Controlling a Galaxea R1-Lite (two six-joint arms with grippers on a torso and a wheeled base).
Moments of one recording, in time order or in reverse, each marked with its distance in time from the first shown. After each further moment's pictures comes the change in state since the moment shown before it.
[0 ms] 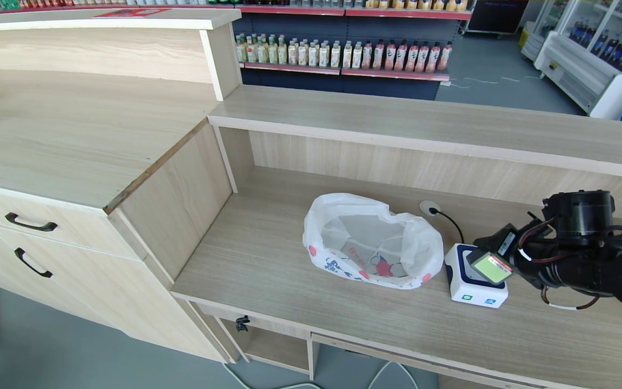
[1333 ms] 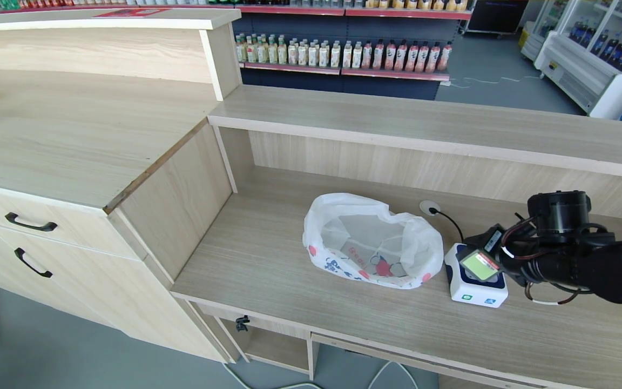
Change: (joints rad) left arm 0.000 0.000 0.000 0.000 0.000 0.000; right arm 0.017 0.085 -0.062 -0.011 -0.007 0.073
